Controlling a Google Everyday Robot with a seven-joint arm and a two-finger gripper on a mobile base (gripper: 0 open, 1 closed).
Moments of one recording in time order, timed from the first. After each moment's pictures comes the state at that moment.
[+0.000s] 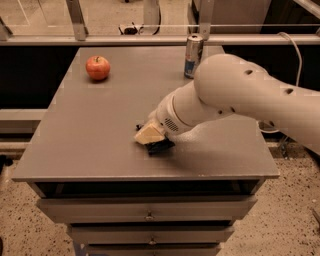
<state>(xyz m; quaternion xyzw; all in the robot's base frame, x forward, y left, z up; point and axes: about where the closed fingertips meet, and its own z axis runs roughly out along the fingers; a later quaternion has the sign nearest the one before) 0.528 0.009 0.833 -0.48 0.80 0.15 0.34</state>
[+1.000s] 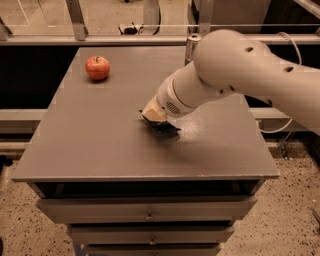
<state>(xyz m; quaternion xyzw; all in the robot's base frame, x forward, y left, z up) 0.554 0.005 0.861 -0.52 0.77 0.12 0.35</state>
